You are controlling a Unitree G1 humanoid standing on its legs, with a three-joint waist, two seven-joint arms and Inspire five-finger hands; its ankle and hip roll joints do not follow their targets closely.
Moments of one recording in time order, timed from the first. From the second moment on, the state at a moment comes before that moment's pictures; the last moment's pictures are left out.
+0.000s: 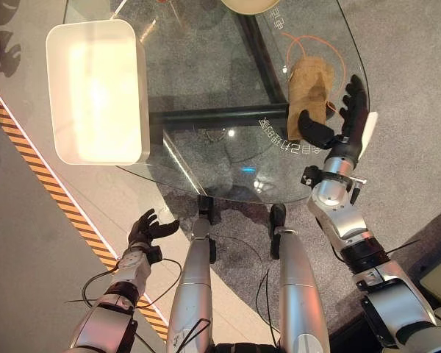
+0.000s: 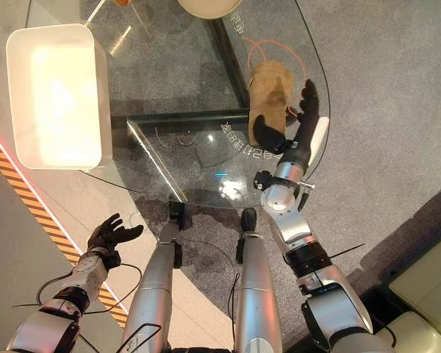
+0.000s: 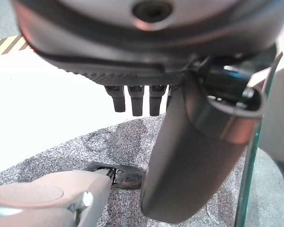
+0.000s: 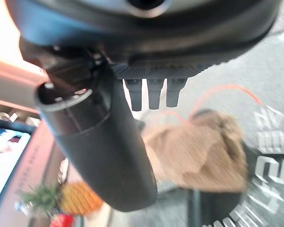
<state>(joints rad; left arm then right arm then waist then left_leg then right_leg) -0.47 0.34 -0.19 1.12 -0.62 -0.14 0.12 -0.67 -0.39 0.35 0.32 0.30 -0.01 -0.79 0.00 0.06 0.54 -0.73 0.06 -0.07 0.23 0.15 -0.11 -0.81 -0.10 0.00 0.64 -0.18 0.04</state>
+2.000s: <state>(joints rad) -0.47 0.28 -0.27 1.14 -0.61 -0.14 0.12 -0.93 -0.39 0.52 0.65 0.18 0.32 -0.88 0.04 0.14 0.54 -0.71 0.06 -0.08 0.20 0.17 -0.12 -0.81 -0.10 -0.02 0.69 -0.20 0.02</state>
